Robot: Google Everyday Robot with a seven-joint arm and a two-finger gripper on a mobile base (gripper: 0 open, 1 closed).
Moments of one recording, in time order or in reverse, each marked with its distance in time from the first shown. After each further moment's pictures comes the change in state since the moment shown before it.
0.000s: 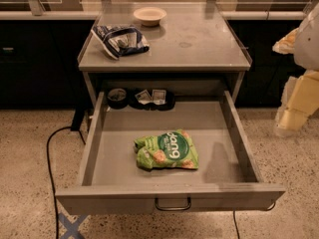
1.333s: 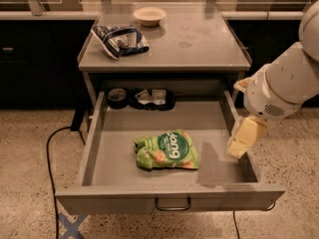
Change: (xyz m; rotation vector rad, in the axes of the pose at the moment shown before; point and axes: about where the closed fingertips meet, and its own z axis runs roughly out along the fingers) arm -0.027 0.013 0.119 -0.026 -0.150 0.038
